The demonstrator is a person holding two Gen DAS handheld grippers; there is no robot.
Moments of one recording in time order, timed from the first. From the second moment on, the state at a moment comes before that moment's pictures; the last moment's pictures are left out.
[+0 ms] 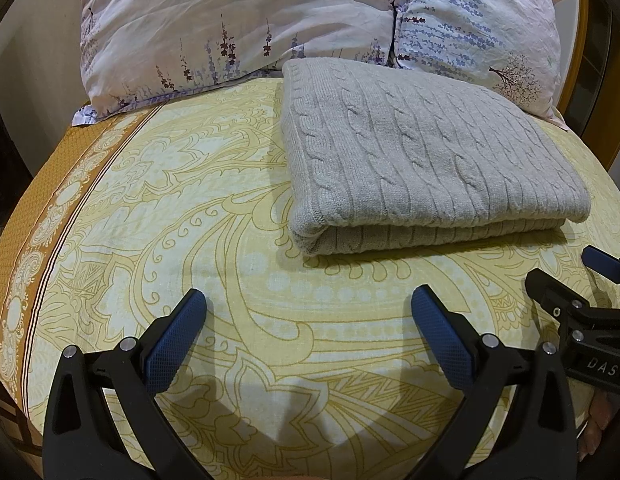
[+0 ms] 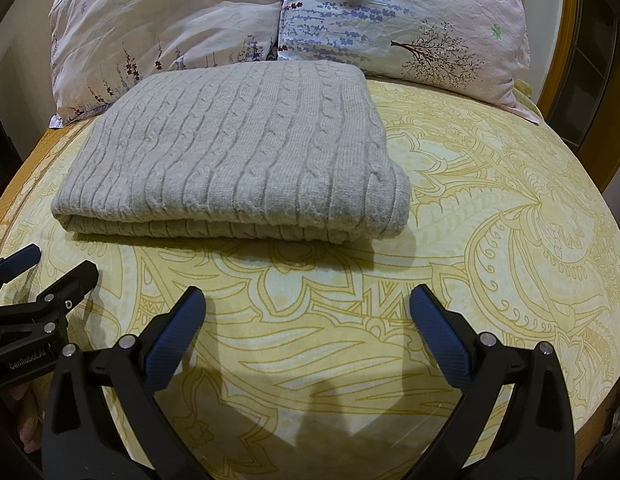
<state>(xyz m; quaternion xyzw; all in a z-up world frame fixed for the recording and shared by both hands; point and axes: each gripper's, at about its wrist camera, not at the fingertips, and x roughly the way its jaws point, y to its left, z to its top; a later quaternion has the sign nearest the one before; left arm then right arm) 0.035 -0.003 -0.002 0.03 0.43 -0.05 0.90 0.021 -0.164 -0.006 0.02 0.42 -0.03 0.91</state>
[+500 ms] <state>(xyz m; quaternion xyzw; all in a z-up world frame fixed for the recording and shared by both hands) 0.034 -0.004 -0.001 0.03 0.43 -0.04 0.90 0.021 -0.164 -0.006 0.02 0.42 -0.03 0.91</state>
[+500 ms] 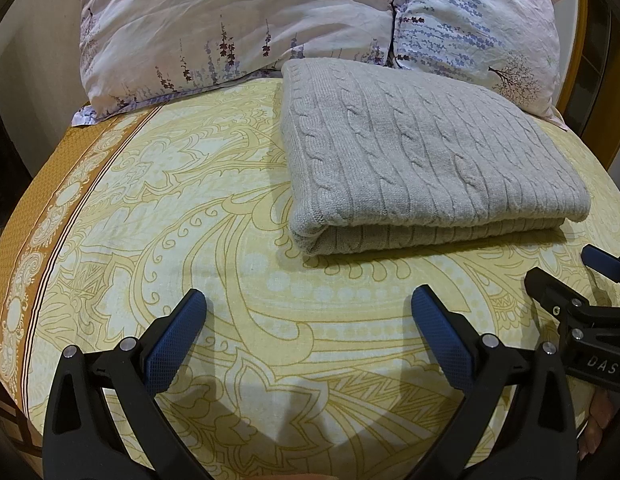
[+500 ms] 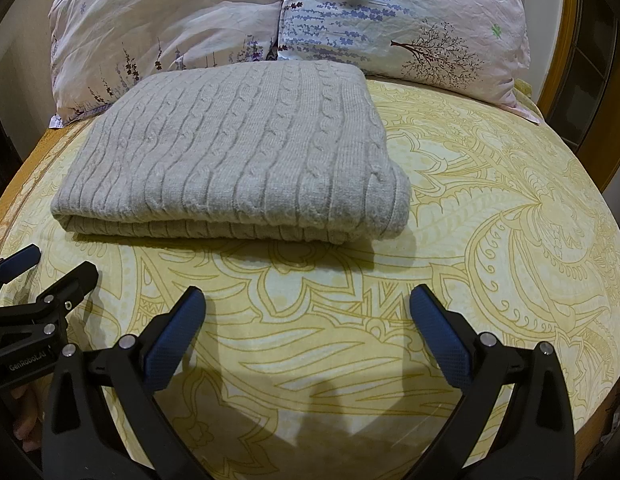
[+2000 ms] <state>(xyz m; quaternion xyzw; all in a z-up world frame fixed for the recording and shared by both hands) 0.036 -0.004 -0.003 0.03 0.44 -0.04 0.90 0.021 -0.165 -0.006 0.02 0.42 -0.03 0.91</state>
